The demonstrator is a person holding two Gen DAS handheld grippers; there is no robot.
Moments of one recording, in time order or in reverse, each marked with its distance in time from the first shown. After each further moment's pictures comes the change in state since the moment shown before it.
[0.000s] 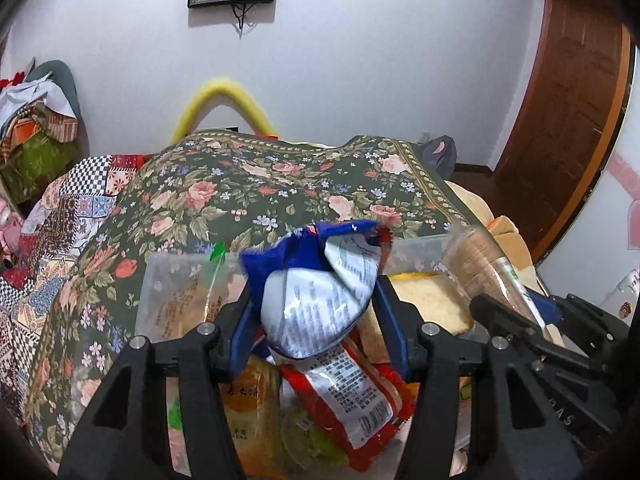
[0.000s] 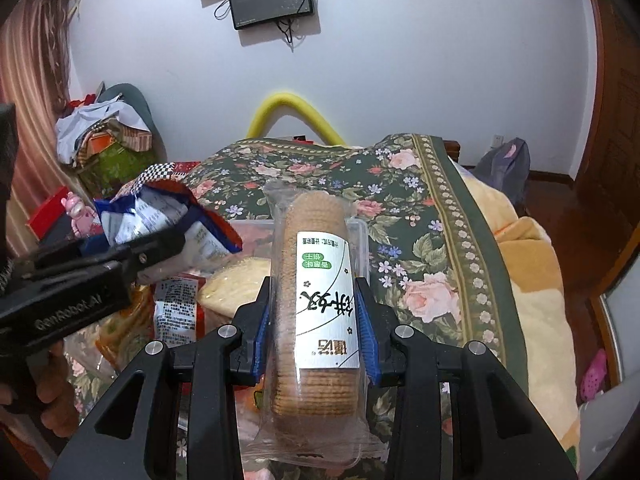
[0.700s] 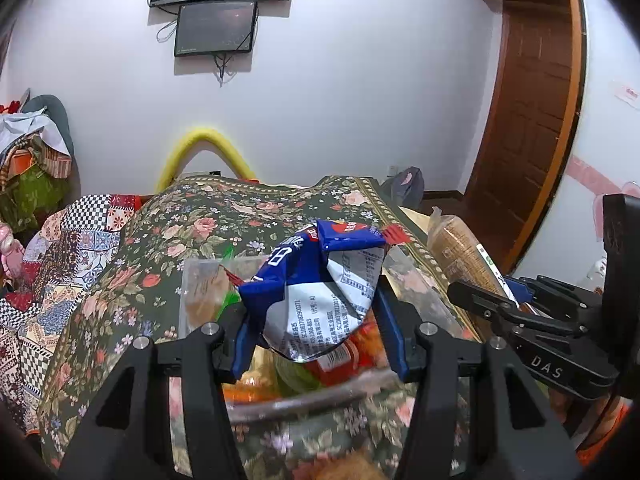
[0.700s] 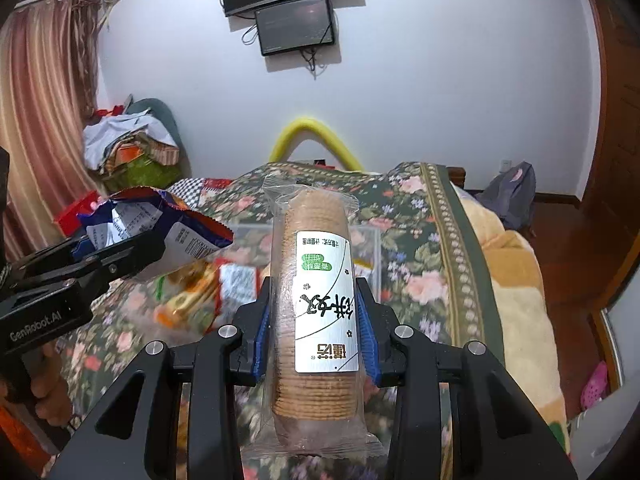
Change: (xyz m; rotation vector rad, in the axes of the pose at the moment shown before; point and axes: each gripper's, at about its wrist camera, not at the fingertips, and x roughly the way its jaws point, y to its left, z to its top) left arm -0.101 -0.010 -0.020 0.059 -0.145 -0.077; right arm -0.057 0.008 -0.013 -0.037 -0.094 0.047
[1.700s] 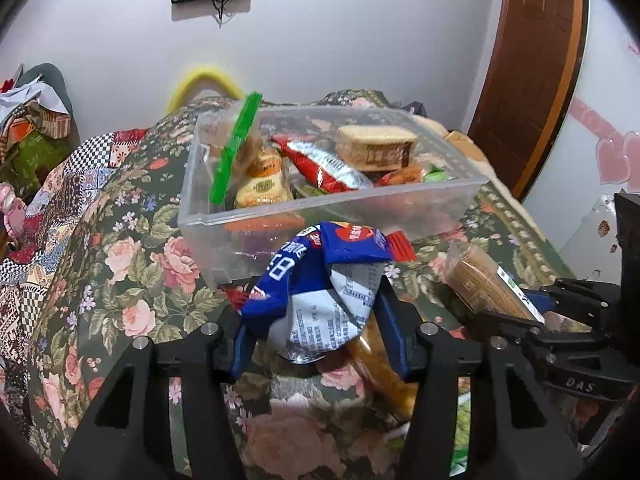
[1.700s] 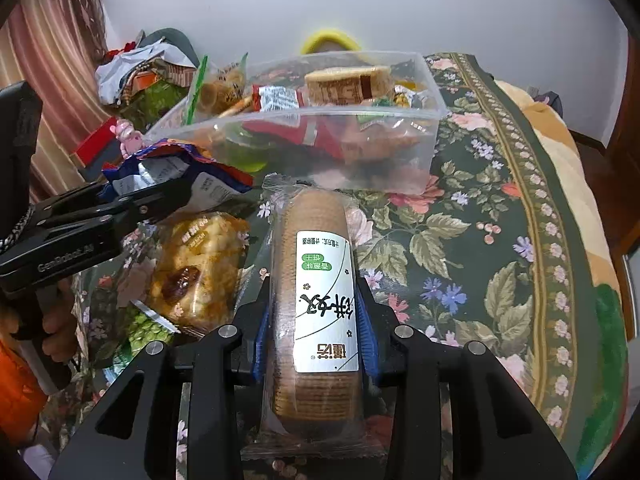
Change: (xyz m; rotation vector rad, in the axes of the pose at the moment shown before) left arm -0.016 0.015 -0.113 0.033 0.192 0.004; right arm -0.005 0.022 -0.110 0.007 0.281 0.096
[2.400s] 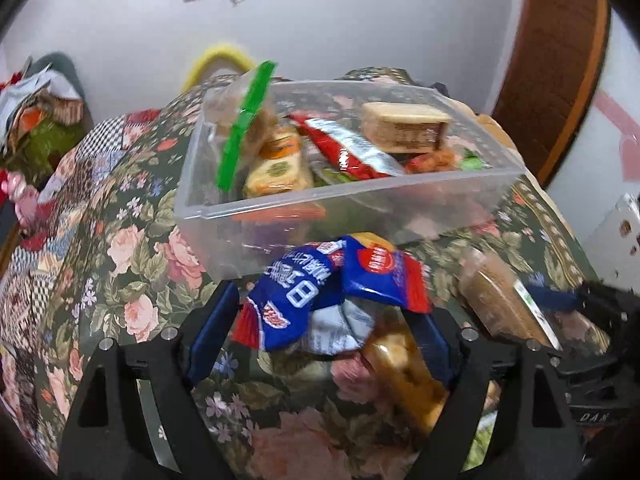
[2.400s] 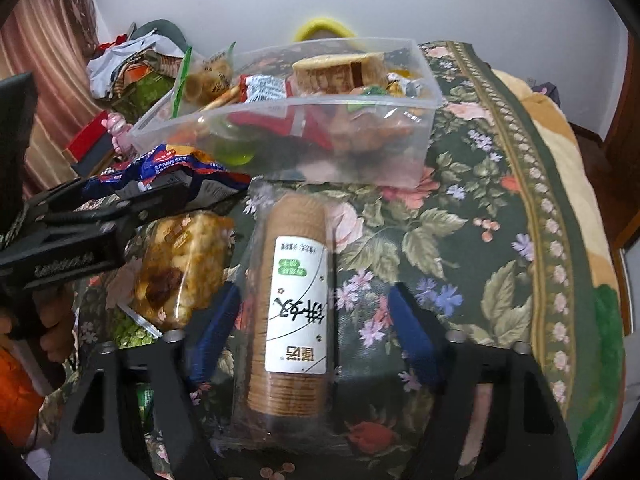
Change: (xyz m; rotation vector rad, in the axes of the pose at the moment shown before) left arm 0.035 0.007 0.007 -0.034 0.099 0.083; right arm 0.014 -0.005 0.005 0.008 0.060 -0.010
